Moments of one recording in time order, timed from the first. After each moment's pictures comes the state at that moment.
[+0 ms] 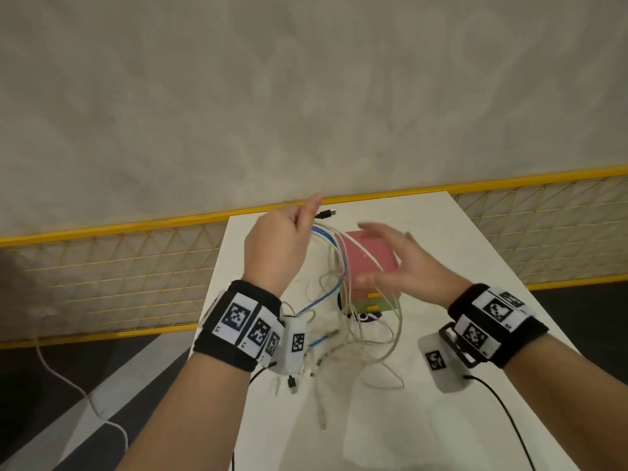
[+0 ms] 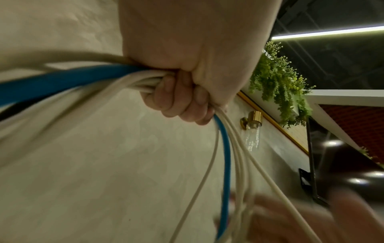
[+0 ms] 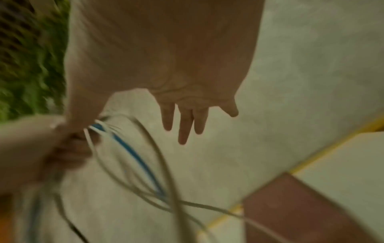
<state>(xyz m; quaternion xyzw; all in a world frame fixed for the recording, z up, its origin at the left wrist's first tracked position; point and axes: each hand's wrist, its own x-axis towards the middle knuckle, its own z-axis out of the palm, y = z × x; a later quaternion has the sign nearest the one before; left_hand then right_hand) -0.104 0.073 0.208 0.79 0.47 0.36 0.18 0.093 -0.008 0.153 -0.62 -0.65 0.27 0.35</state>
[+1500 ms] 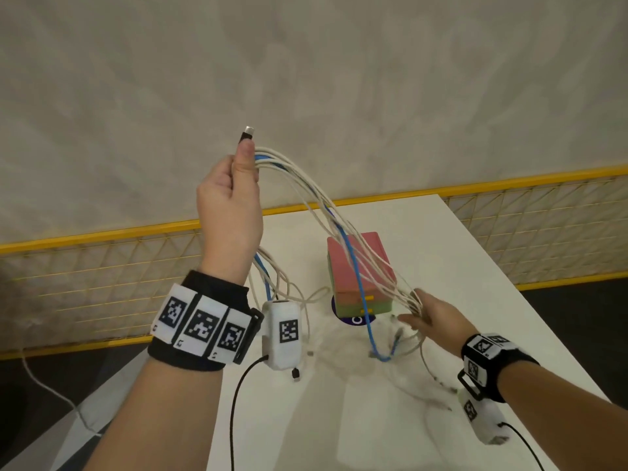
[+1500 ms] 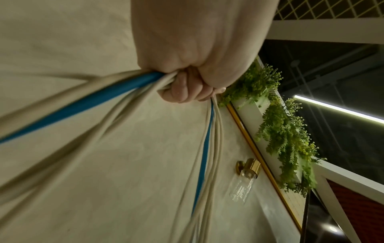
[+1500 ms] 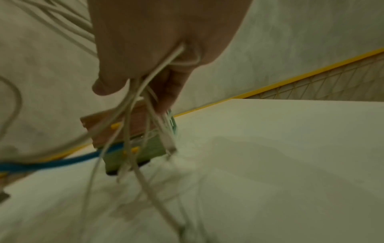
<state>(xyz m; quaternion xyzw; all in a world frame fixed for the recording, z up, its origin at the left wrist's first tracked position) -0.119 0.088 0.249 0.60 0.35 0.62 0.37 0.154 -0.043 0.024 -0.75 -0.58 0.20 0.25</state>
